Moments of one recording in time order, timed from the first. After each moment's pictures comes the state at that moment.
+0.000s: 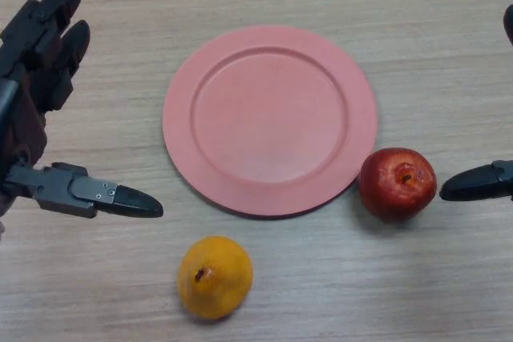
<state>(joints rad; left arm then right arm) -0.11 0.35 0.26 -0.62 -0.21 0.46 -0.26 -0.16 -0.35 -0.25 -0.76 0.25 0.68 0.15</state>
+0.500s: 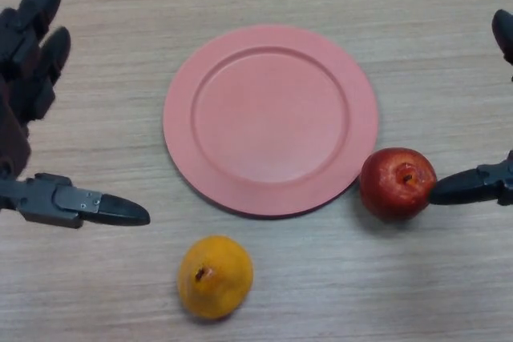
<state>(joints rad) -0.06 0.33 0.33 -0.70 -0.31 0.54 -0.25 -0.14 -0.33 -0.19 -0.76 0.20 0.68 0.14</state>
